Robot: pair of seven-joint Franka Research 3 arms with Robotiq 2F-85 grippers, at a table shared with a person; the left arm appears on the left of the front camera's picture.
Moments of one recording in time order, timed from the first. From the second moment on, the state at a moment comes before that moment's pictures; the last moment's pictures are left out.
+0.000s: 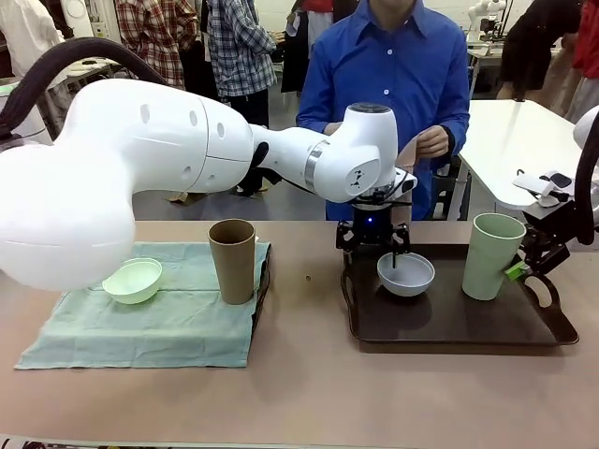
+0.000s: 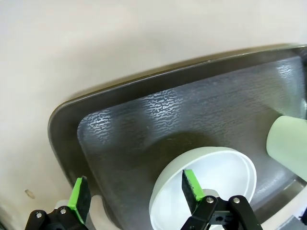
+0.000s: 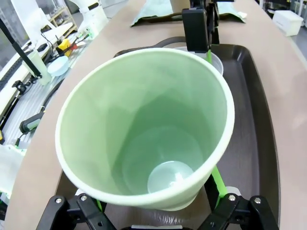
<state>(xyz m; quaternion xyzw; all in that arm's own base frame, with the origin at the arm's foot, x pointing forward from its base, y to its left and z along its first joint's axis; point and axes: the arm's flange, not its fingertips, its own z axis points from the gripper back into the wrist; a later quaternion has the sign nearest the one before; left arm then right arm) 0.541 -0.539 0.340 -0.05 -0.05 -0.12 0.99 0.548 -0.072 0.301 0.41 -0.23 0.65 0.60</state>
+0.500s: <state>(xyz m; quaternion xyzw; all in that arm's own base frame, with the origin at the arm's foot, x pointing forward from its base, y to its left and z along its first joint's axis) 0.532 -0.549 0.326 -0.07 -0.01 -0.11 0.99 0.549 -0.064 0.302 0.41 -0.23 0.65 0.59</state>
